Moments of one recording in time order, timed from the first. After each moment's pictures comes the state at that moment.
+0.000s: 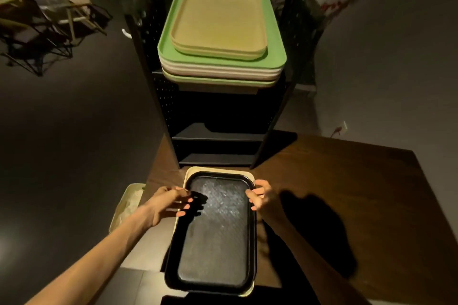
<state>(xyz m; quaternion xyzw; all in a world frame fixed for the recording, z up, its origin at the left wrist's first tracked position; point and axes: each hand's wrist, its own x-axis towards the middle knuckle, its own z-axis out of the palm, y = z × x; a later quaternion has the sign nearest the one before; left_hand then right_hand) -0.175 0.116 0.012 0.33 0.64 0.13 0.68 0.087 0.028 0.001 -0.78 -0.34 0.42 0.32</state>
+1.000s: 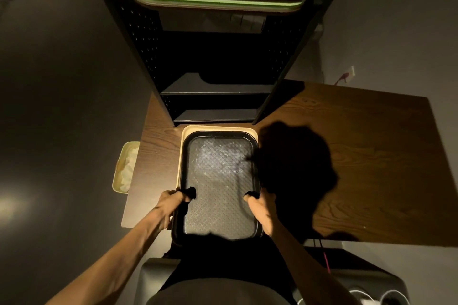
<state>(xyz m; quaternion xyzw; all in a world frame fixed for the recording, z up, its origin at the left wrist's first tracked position) -0.182 0.050 -0.079 0.27 0.72 0.04 0.63 0.046 -0.043 -0.106 -0.87 -0.18 0.44 0.12</state>
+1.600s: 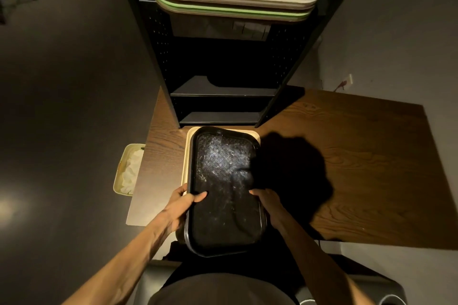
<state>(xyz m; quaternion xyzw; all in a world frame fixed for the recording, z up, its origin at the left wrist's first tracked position) -0.179 0.034 -0.059 0.22 0.62 0.13 0.74 0.090 -0.053 -0.183 -0.81 -0.07 0.54 0.20</state>
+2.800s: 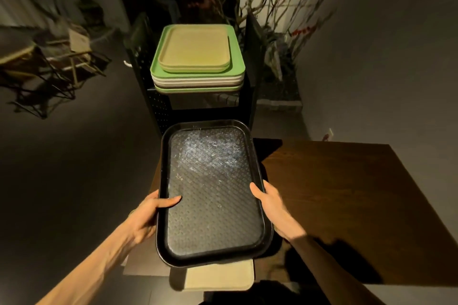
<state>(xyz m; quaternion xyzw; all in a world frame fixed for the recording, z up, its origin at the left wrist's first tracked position) -0.199 0.044 0.091 0.31 0.46 0.24 0.80 0.099 -0.041 0.047 -0.63 -0.31 0.53 0.47</state>
